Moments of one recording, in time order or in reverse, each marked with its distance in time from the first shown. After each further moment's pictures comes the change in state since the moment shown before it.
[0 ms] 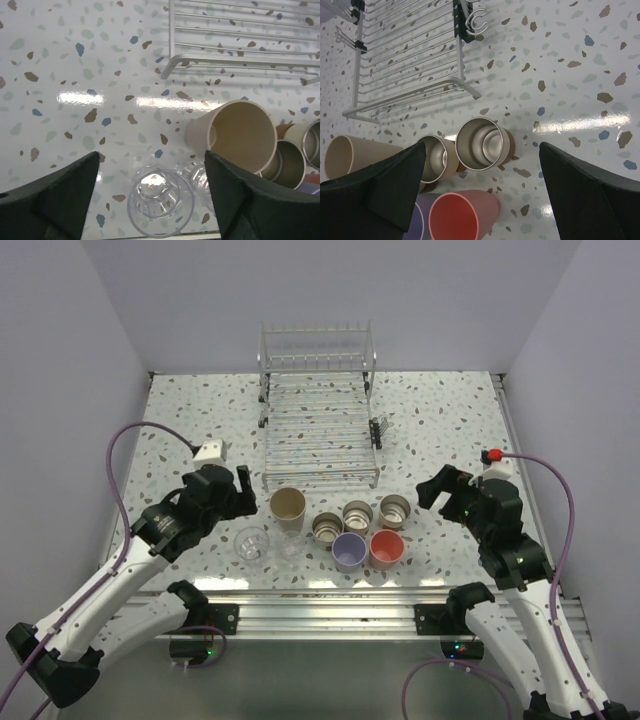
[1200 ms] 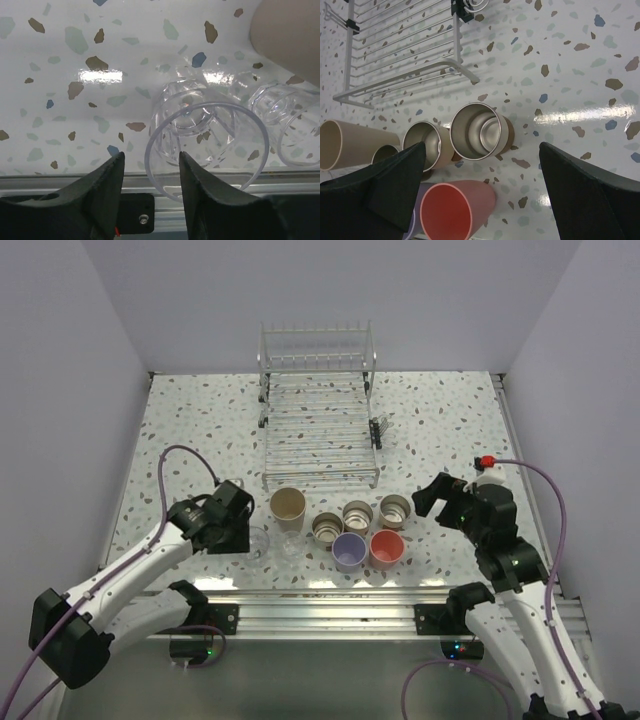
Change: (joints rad) left arm 0.027 0.140 -0.153 -0.215 0.217 -0.050; right arm 0.000 -0.029 -0.066 0.002 -0.041 -0.008
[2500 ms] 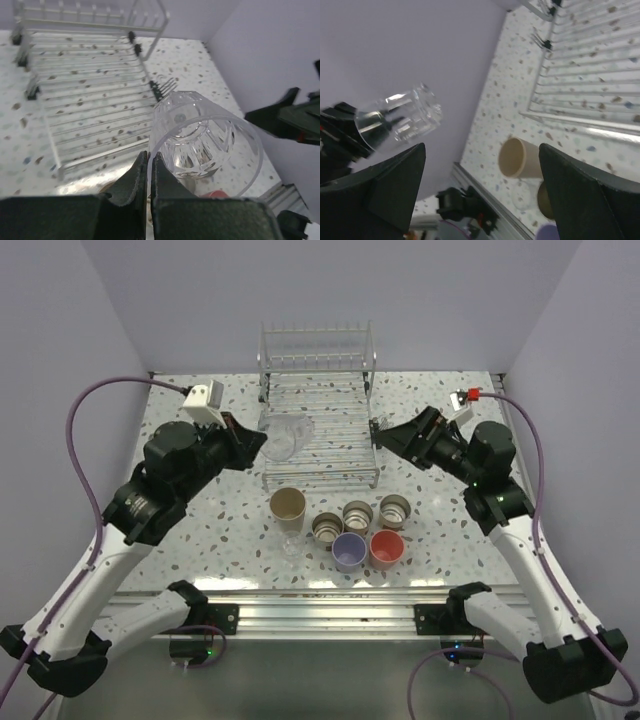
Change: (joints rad) left arm 0.009 -0.032 0.561 0.365 0.036 0.168; right arm 0.000 0.398 0.288 0.410 -0.517 0.325
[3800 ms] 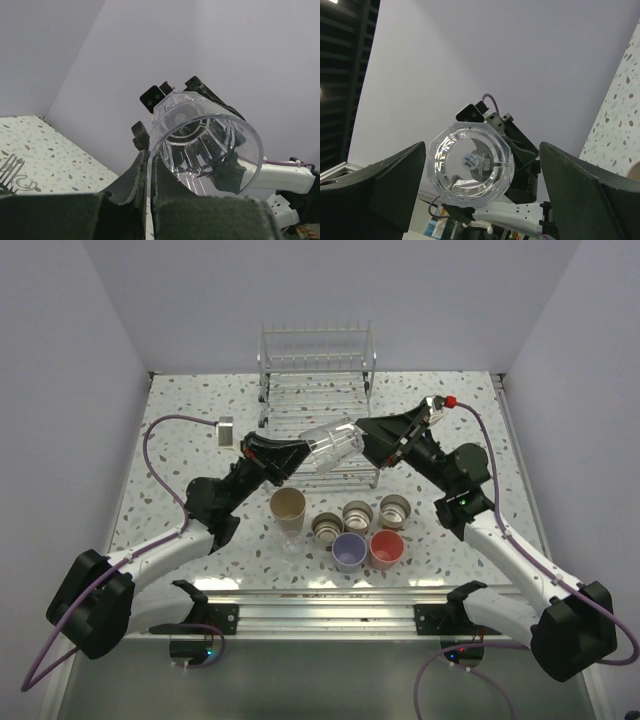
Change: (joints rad) left arm 0.013 0.228 -0.756 1.831 0.475 -0.391; right arm 0.174 0.132 -0.224 0.846 -0.003 0.668
